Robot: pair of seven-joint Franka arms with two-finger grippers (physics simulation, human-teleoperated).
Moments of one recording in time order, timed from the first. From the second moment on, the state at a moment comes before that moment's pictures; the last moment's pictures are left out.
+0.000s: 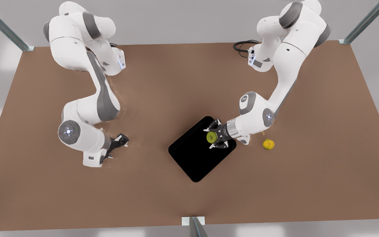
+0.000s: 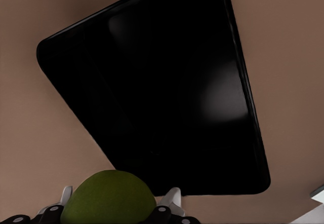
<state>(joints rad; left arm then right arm) 0.04 0.62 -0.65 -1.65 -0.33 2.44 -2.22 0.17 0.43 -0.09 -1.24 0.10 1.58 -0.38</state>
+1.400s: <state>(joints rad) -0.02 0.22 -0.11 -1.38 -0.03 1.44 -0.04 0.05 0.10 -0.21 -1.30 -0.07 1.30 -0.39</state>
